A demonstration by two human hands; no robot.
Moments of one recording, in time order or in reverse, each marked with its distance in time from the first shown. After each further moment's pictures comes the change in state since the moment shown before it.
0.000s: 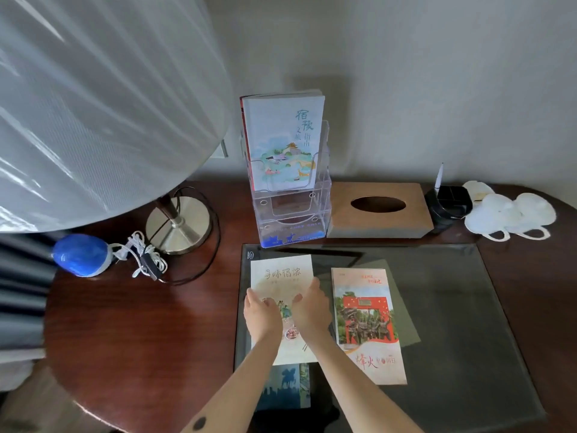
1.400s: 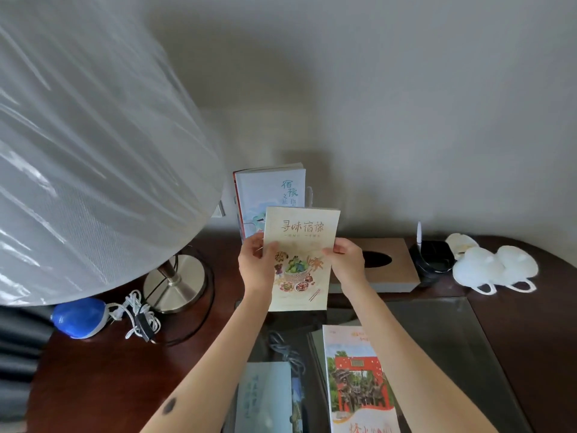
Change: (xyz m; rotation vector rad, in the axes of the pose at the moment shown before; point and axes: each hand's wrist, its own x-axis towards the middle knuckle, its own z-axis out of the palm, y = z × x) left_hand 0.017 0.184 -0.040 -0.567 0.037 0.425; right_hand 0.078 -0.066 -0.172 0.796 0.086 -0.231
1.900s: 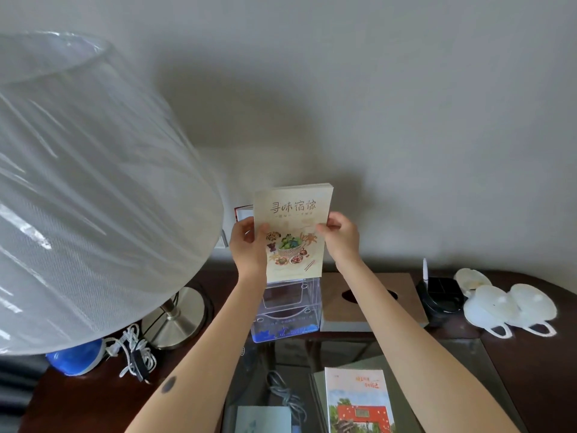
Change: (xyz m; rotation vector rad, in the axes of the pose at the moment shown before) left_hand 0.057 0.066 0.024 -0.204 0.092 0.115; right_hand 0.061 -0.083 0.014 -0.049 0.014 -0.304
